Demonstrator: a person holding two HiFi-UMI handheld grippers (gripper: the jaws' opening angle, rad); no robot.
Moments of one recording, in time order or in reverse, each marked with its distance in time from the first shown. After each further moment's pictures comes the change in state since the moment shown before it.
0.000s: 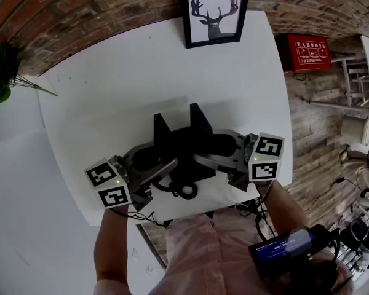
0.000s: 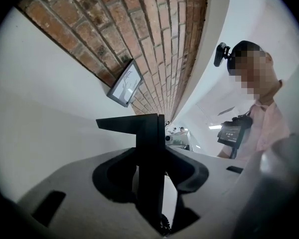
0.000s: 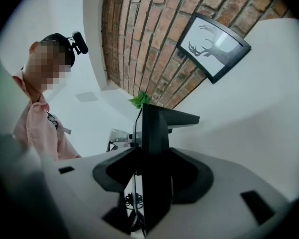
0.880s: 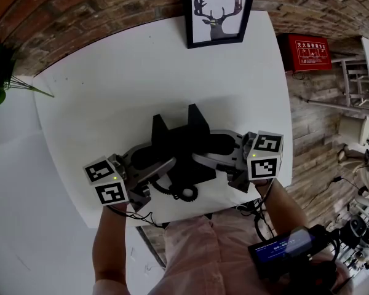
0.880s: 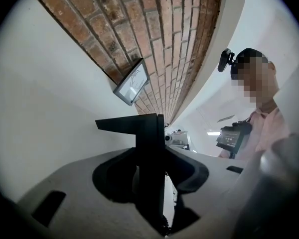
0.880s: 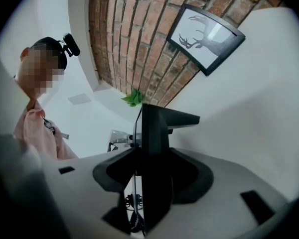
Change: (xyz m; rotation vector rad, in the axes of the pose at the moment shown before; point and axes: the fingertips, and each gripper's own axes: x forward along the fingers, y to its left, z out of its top) left arm -0.001 0.017 -0.002 -0.089 -0.006 -0.025; right arm 0.009 -0.012 -0.002 0.085 0.049 -0.032
